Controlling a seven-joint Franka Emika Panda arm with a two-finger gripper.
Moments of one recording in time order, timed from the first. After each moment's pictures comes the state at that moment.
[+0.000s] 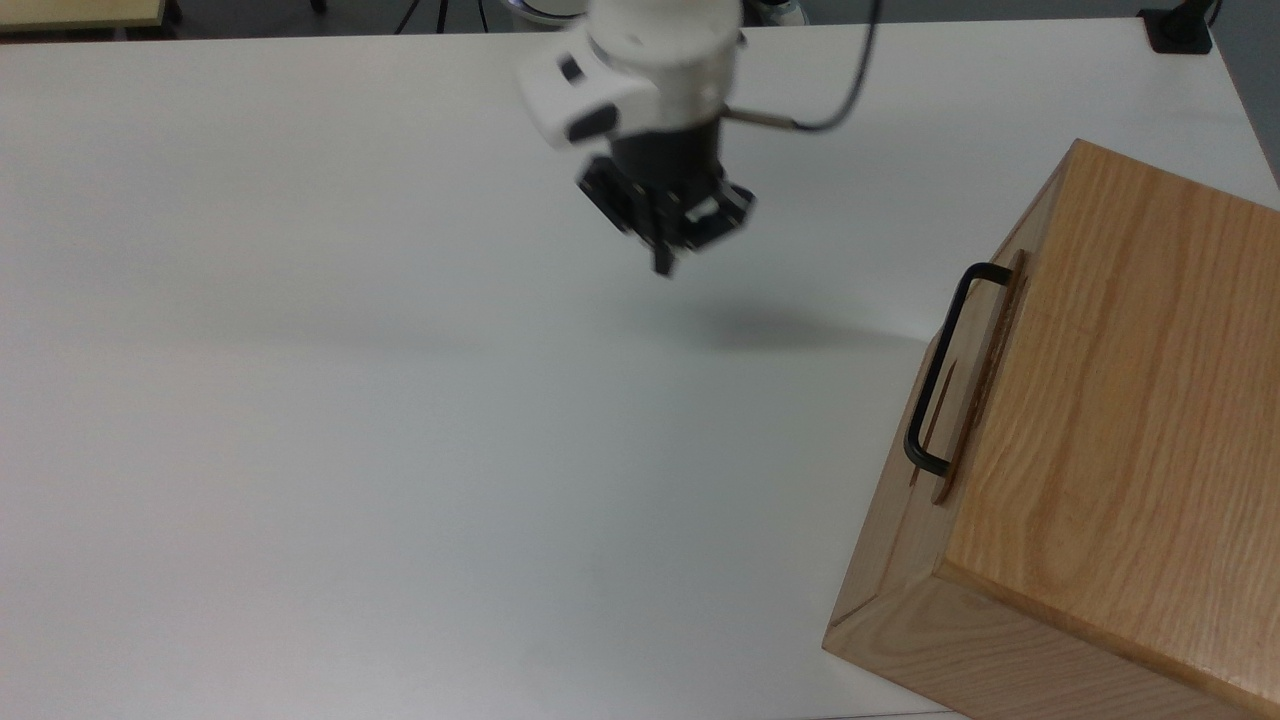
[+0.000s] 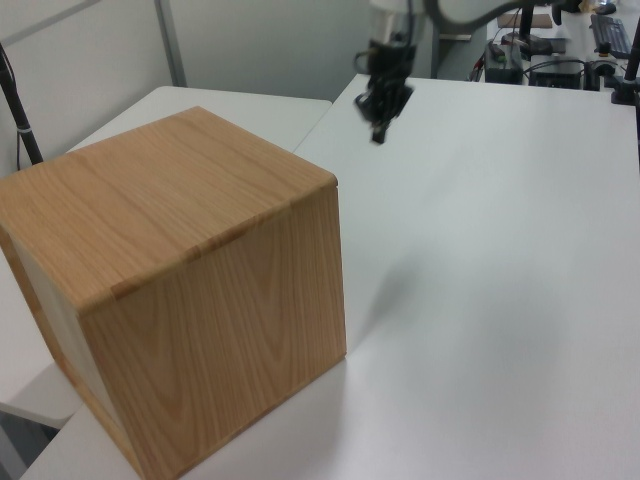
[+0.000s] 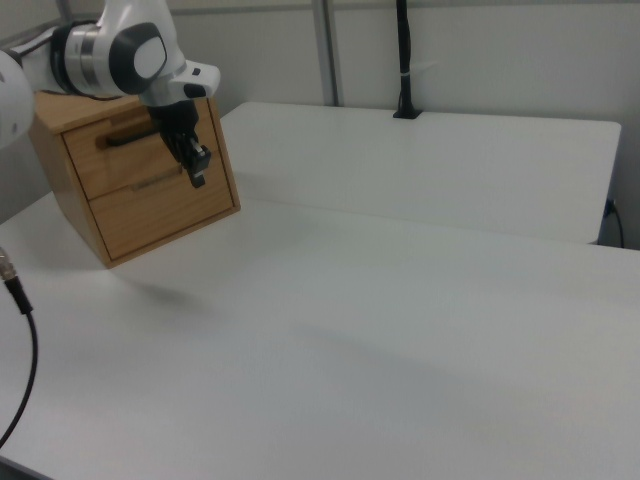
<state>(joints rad) 0.05 0.32 0.15 -1.40 -0.04 1.86 0.54</state>
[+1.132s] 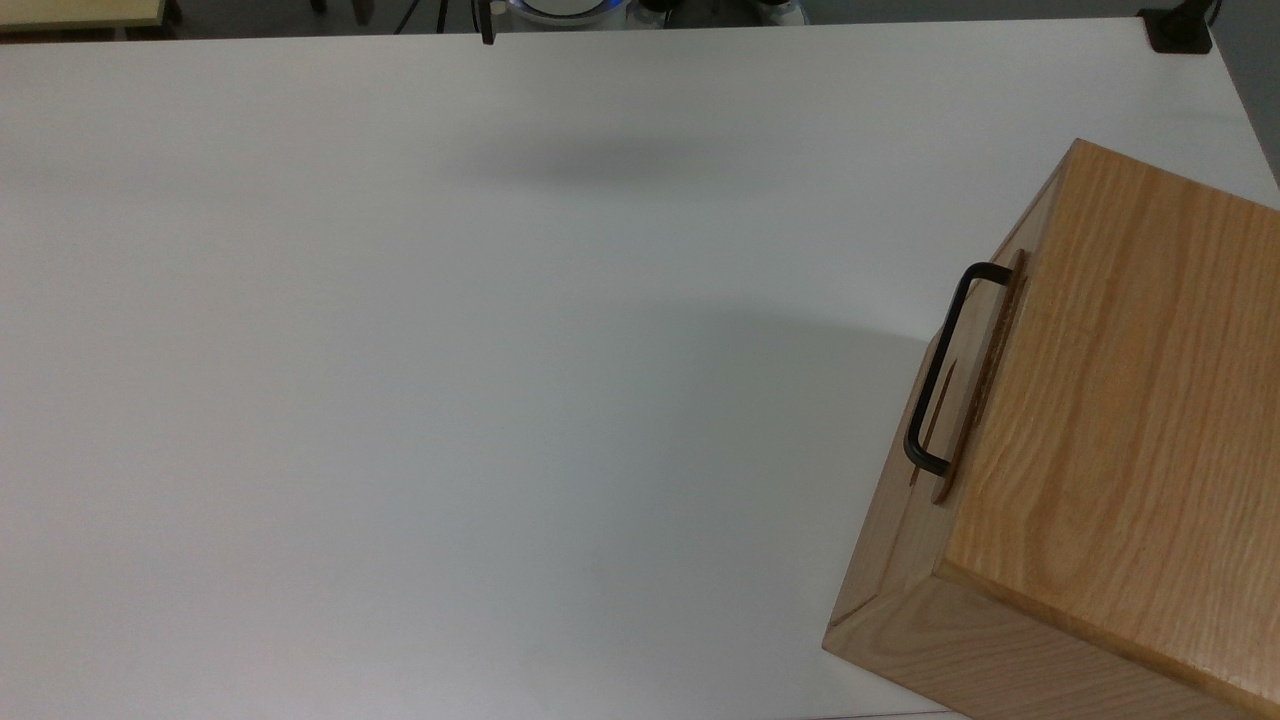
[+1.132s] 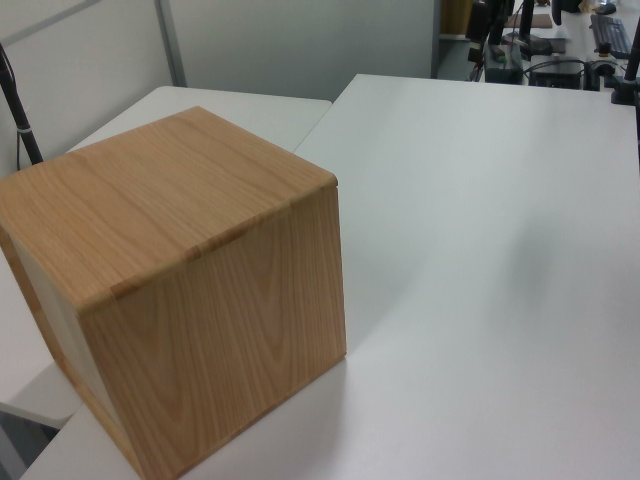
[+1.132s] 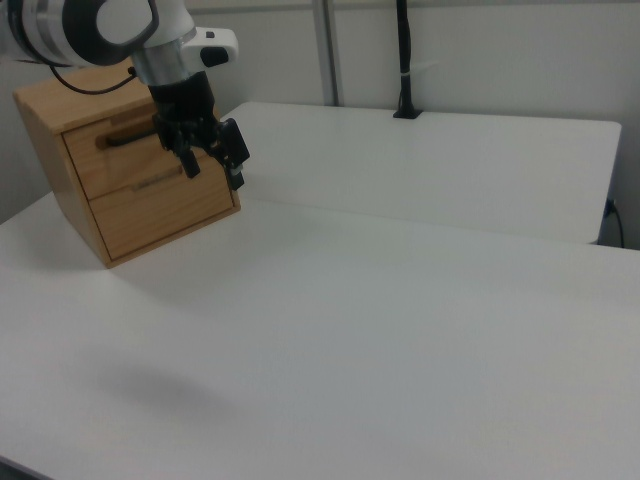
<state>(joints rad) -0.07 -0.08 0.01 -1.69 -0.04 1.73 0.06</state>
